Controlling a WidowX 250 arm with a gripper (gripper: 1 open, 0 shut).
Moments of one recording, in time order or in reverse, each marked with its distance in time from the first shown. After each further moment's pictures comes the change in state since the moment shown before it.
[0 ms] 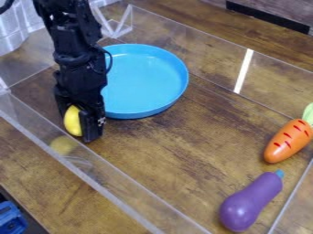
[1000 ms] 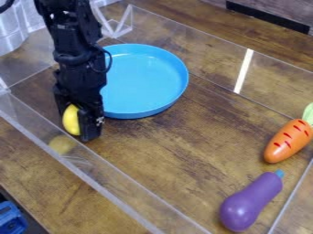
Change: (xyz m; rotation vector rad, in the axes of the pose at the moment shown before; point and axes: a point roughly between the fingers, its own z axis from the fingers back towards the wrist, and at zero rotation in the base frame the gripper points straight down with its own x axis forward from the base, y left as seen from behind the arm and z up) arm -0.001 -0.001 0.003 -0.007 0.021 -0.020
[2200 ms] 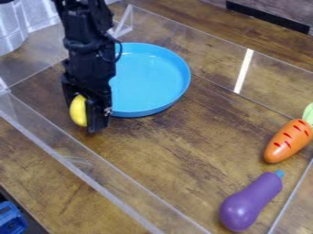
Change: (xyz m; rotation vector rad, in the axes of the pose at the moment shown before) arm 0.013 -0.006 0.018 0.016 -0.001 -0.027
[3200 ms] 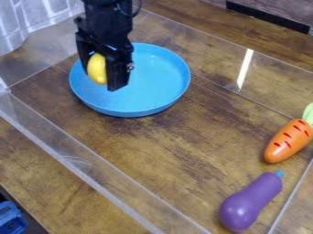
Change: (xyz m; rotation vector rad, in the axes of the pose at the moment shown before) arm 0.035 0.007 0.044 0.055 -0.078 0.083
